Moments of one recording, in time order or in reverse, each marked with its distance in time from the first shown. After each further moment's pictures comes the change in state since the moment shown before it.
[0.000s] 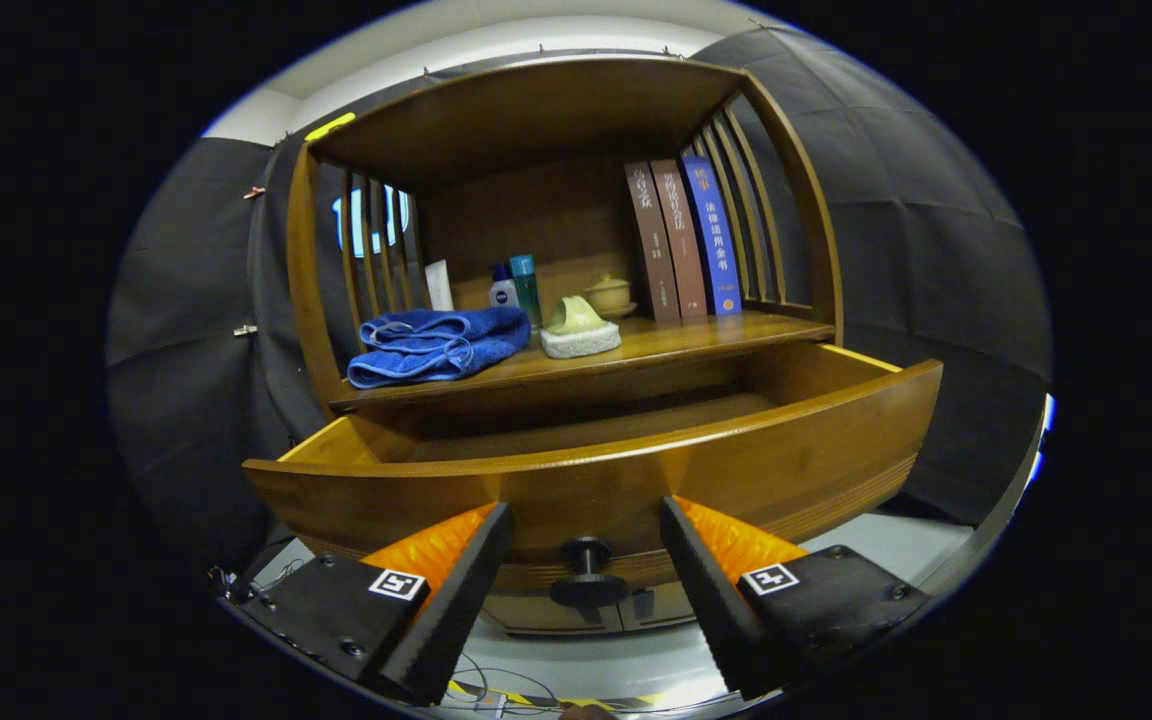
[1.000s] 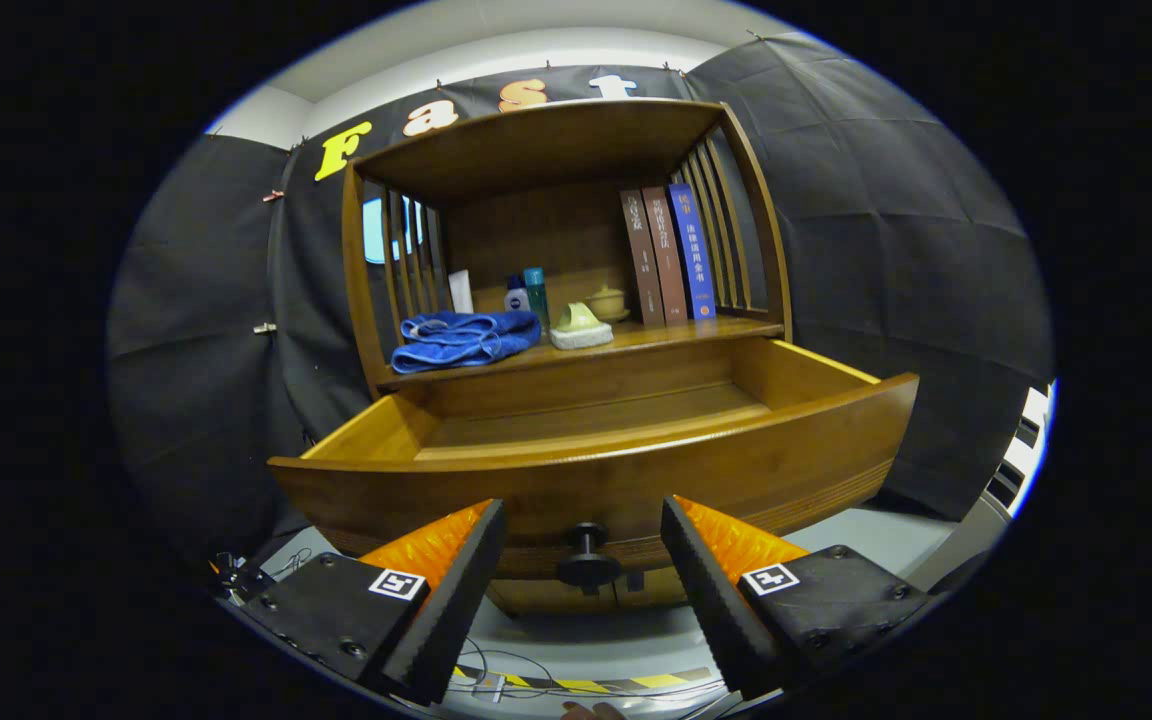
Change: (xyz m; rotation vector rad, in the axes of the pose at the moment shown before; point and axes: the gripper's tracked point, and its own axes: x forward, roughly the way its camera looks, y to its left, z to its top) arm -0.100 -0.007 -0.030 -0.018 -0.003 -0.014
